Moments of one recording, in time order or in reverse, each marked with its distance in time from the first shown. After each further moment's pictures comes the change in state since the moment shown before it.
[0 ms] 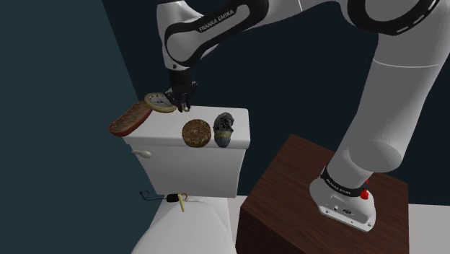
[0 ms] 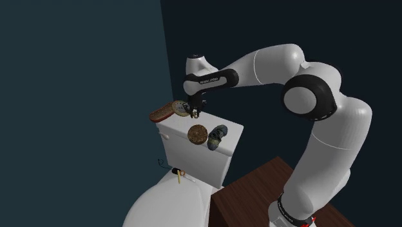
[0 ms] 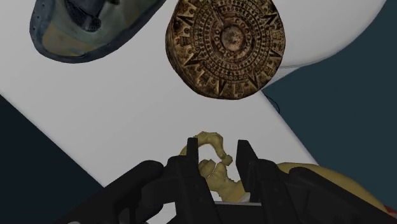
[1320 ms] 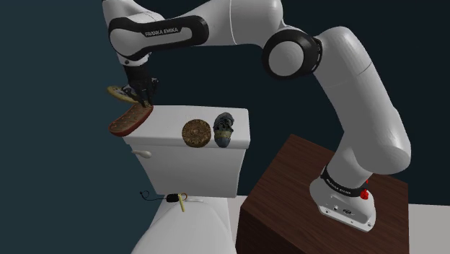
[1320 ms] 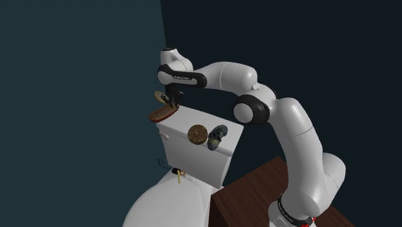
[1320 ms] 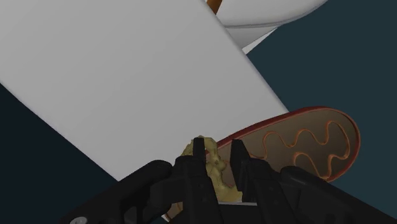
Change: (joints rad) arm 0.152 0.569 -0.015 0.889 -0.113 -0.329 0.085
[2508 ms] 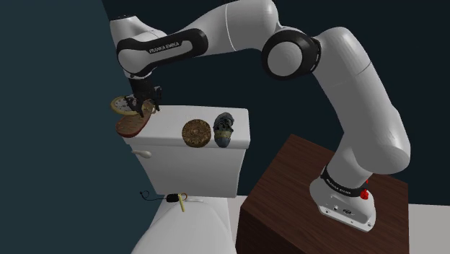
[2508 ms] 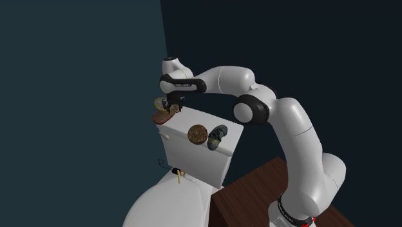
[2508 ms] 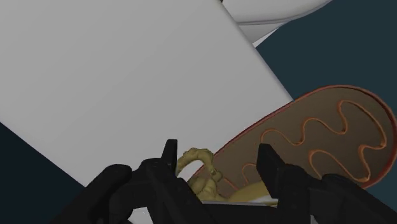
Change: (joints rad) arm -0.012 0.007 -0.002 -0.108 -0.005 0.117 0.005
